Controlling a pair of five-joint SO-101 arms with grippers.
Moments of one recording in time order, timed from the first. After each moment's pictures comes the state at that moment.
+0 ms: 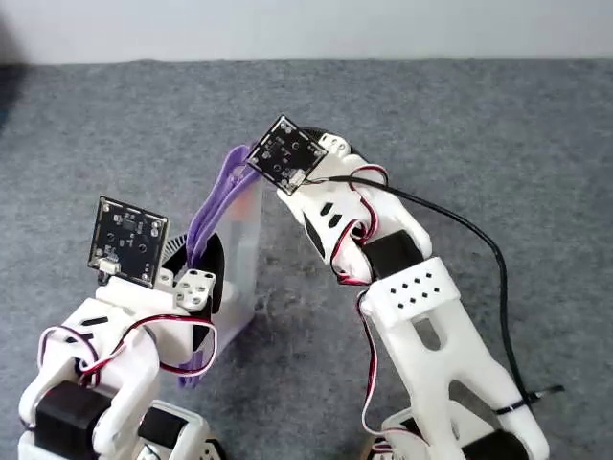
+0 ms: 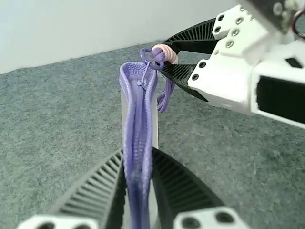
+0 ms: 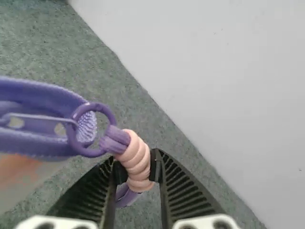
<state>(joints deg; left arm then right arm) 14.9 -70.5 33.5 80.2 5.4 -25.1 -25.7 29.7 25.7 32.4</state>
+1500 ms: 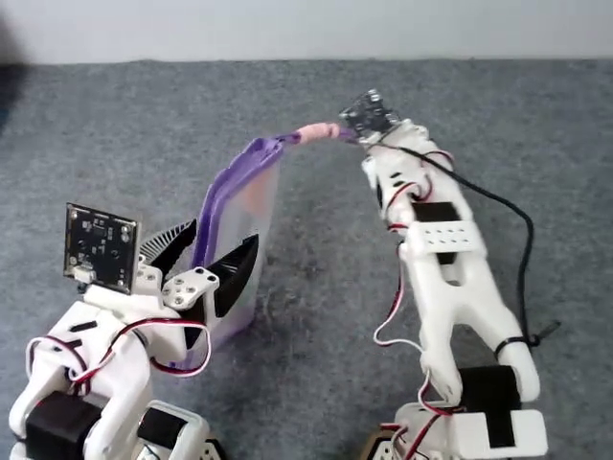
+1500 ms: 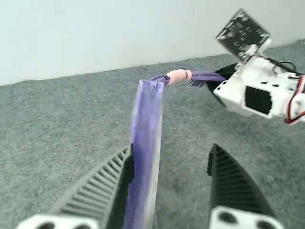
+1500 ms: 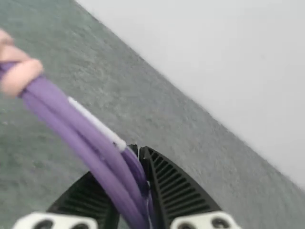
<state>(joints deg) 14.6 -71.2 32.6 77.2 8.6 -4.3 -6.7 30.0 10.6 34.7</state>
